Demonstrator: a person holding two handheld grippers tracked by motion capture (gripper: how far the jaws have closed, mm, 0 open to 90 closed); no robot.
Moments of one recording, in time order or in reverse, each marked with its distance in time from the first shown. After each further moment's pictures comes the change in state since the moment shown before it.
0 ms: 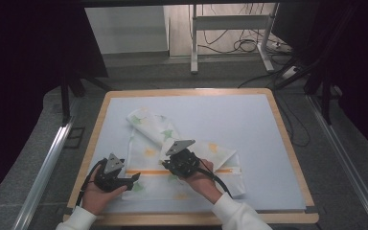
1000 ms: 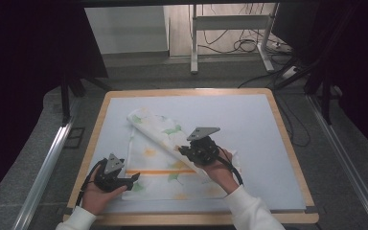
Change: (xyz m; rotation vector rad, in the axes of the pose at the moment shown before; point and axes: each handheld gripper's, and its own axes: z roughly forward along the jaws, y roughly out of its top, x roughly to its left) left arm 0.000 0.000 0.001 0.001 0.008 0.007; right arm -0.041 0.000 -0.048 -0.081 -0.063 0.064
